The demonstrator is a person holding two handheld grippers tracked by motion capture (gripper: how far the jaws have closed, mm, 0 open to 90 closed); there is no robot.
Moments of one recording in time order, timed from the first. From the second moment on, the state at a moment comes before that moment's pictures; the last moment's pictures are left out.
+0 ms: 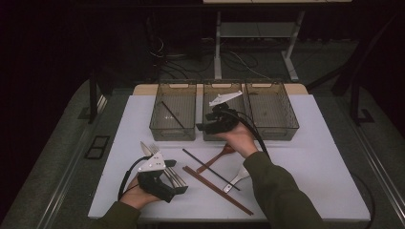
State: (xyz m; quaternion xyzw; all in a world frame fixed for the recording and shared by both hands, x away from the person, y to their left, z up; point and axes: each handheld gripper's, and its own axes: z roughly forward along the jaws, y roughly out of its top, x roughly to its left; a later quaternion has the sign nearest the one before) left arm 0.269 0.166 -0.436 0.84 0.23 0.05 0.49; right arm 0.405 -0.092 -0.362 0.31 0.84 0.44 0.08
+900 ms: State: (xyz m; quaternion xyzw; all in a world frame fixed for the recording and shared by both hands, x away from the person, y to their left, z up) left arm 0.269 0.166 -0.437 0.84 0.24 0.06 0.48; right arm 0.344 -0.163 -0.389 0.31 0.84 0.44 0.06
